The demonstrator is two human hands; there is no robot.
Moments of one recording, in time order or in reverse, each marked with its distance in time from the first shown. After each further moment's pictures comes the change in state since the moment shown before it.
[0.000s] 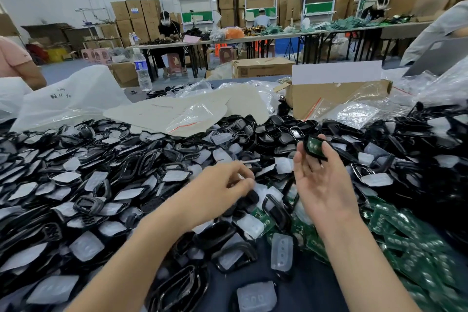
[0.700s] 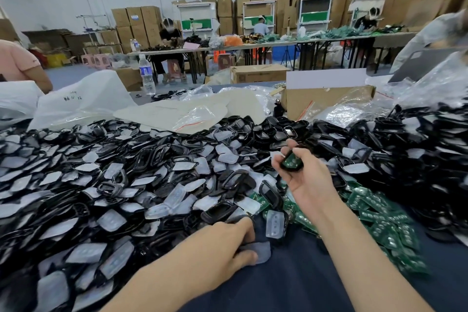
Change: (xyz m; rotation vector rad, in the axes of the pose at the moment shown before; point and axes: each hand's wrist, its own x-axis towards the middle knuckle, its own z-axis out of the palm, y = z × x) left_hand -0.104 0.002 0.045 0.420 -0.212 0.126; right_hand -0.032 0.007 0.002 -0.387 -0.108 -0.025
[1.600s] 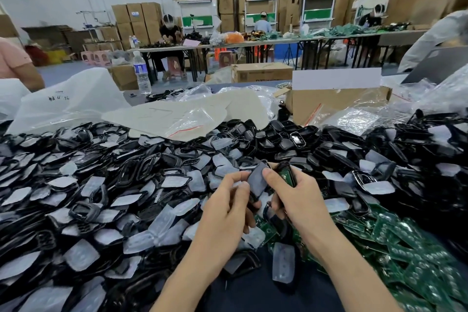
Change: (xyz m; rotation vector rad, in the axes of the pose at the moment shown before) left_hand 0.090 -0.011 -0.002 -0.992 0.629 -0.101; right_hand 0.026 0.027 -0.005 -0.742 -0.131 -0.203
